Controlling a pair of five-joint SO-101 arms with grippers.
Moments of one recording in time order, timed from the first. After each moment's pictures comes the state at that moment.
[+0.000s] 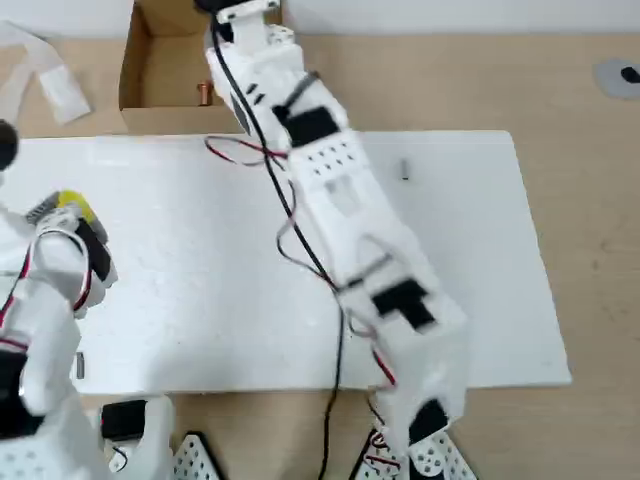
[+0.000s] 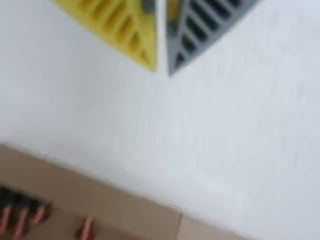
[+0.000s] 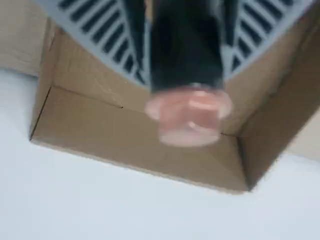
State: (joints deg) left arm -13.4 -54.9 8.3 86.6 2.8; right arm -30.4 30.6 -30.6 23.2 -10.2
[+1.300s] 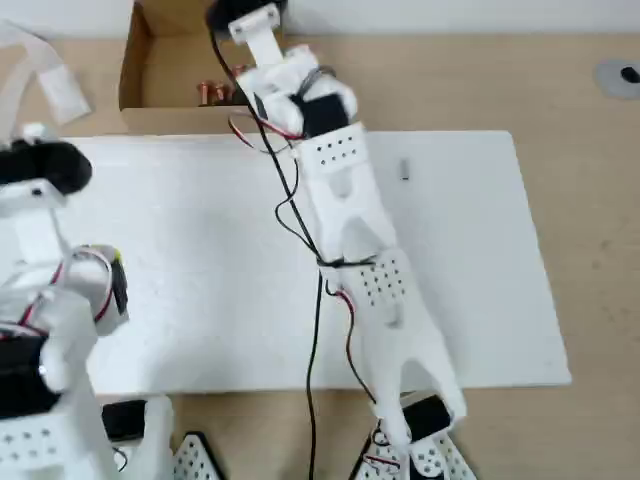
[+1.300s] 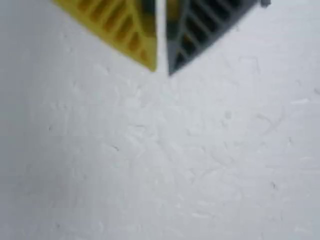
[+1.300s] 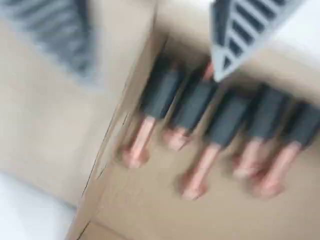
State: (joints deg) left arm -13.4 -61.1 22.5 93.0 -11.2; right arm -28.0 58.2 -93.4 79.6 0.3
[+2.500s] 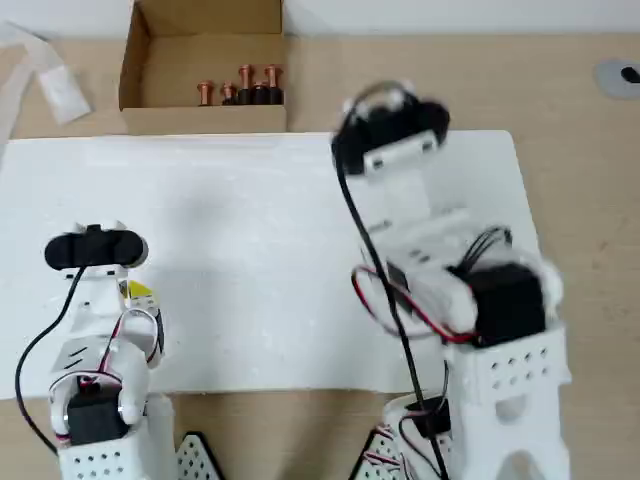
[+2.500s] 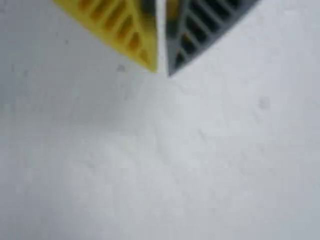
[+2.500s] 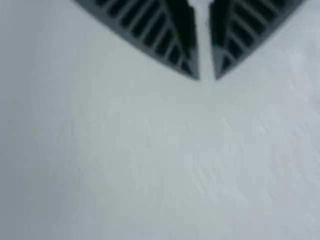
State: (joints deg) left arm -13.4 -104.2 83.5 69.8 -15.3; right arm -18.2 -46.3 16.4 93.8 -3.1
